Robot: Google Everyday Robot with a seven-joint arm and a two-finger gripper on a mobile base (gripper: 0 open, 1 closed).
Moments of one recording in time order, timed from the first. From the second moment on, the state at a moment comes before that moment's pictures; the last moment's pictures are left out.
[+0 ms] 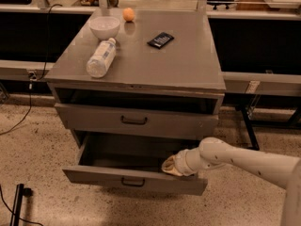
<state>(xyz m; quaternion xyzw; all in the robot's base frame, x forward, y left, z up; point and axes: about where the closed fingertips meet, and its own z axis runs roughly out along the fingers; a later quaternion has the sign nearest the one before) 0.552 -0.073 0.419 -0.64 0.68 0.18 0.30</state>
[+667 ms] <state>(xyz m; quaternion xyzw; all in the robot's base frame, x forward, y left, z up) 0.551 -0.079 0.424 -0.64 0.68 0.17 0.31</state>
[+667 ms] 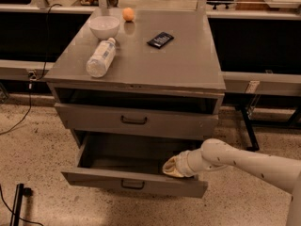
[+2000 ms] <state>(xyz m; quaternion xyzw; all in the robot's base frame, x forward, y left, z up) 0.441 -0.103 0.414 -0.71 0.59 0.32 0.20</state>
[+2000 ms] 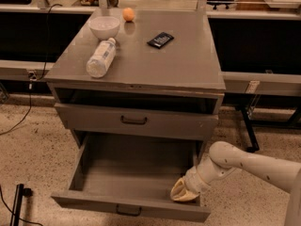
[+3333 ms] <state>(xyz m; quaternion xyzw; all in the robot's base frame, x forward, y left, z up) 0.412 -0.115 0.514 -0.73 0.53 0.31 0.31</state>
